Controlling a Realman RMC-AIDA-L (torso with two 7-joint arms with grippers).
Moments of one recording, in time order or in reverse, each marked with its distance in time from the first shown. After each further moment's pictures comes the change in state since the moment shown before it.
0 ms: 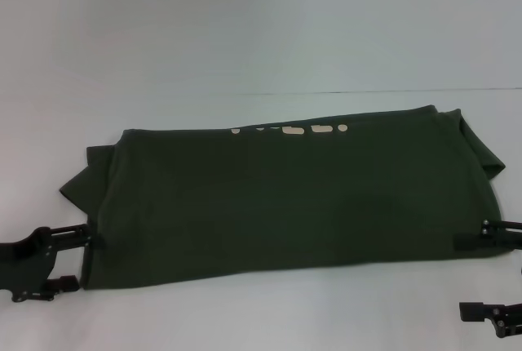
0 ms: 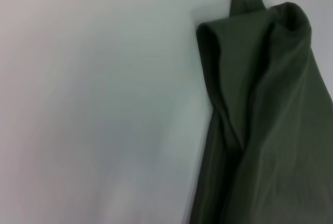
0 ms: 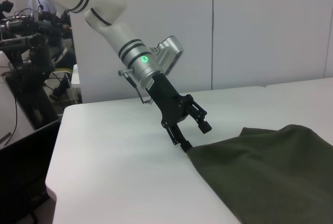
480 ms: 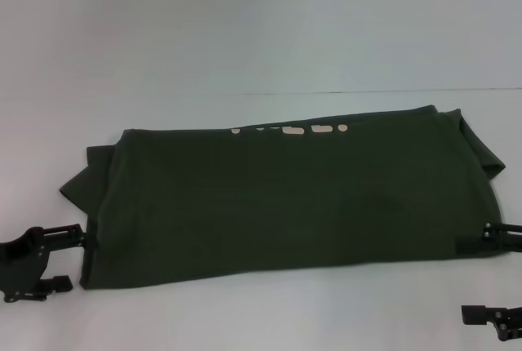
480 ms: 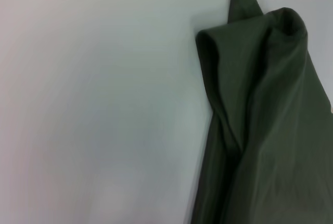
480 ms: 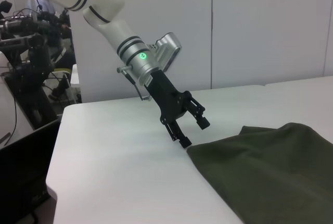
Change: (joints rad) left arm 0.008 0.000 0.000 0.030 0.000 0.022 0.000; right arm -0.008 0.000 0.000 0.000 0.000 -0.001 -0.002
